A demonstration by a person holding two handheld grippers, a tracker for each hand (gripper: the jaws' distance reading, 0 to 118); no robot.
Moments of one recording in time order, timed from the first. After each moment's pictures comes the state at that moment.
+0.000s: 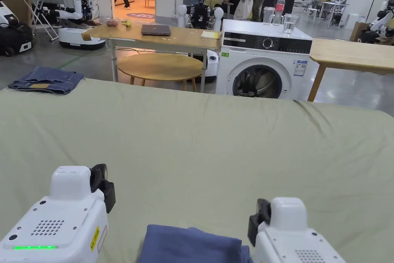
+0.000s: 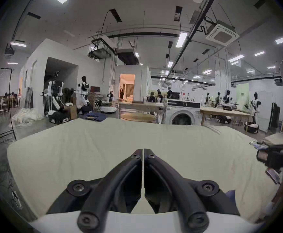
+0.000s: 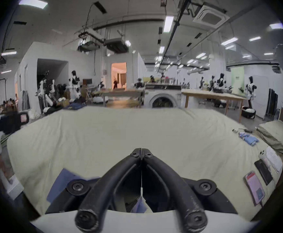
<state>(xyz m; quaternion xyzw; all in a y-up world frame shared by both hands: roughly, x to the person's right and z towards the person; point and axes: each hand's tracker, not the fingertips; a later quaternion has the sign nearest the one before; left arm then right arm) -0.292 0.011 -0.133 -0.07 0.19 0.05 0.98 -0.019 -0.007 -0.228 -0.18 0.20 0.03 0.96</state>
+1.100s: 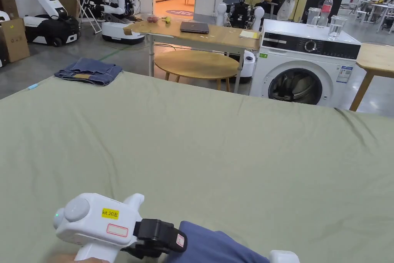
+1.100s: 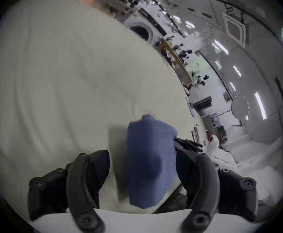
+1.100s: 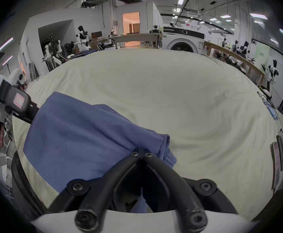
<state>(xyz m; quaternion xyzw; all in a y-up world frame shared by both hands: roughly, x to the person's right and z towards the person) -0.383 -0.070 -0.201 -0.45 -0.21 0.39 0.78 -0.035 -0.090 -0.254 -0.38 0.24 0.08 0.89</state>
